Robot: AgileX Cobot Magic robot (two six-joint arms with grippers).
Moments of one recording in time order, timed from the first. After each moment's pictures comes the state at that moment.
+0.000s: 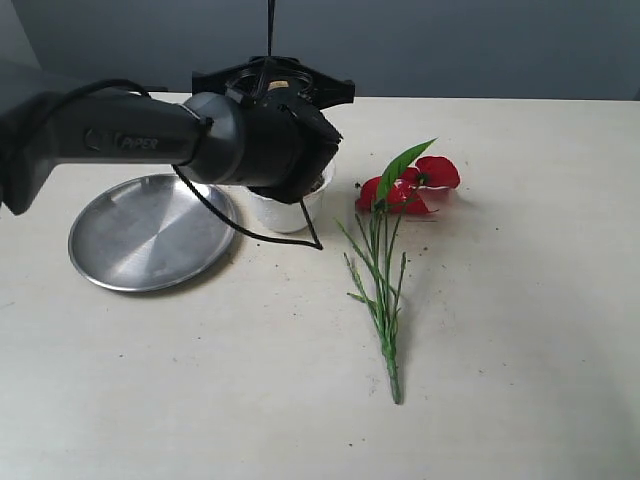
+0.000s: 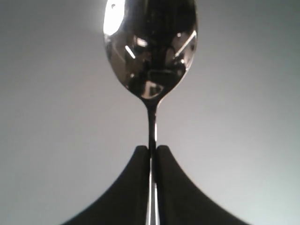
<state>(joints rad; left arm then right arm) -0.63 2.15 -1.46 -1.38 -0.92 -2.09 -0.04 0.01 0.00 0.06 0.37 -0.09</state>
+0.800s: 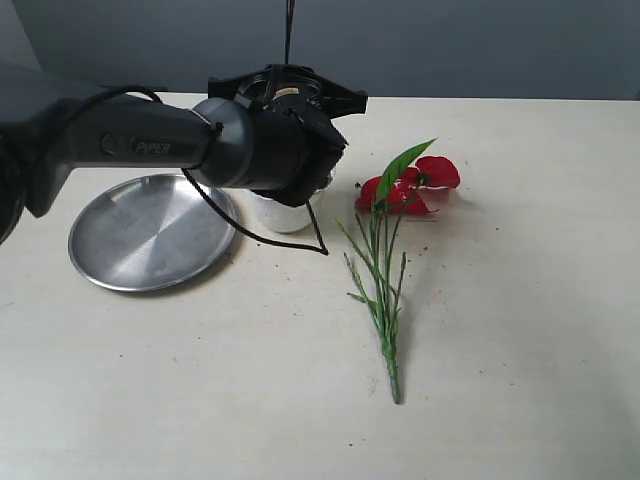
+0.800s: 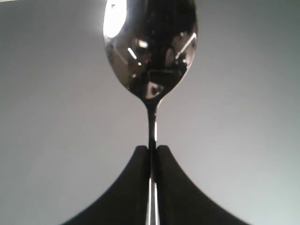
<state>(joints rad) -0.62 2.18 -1.48 -1.36 -0.85 -2.09 -0.04 0.01 0.00 0.06 0.37 -0.09</state>
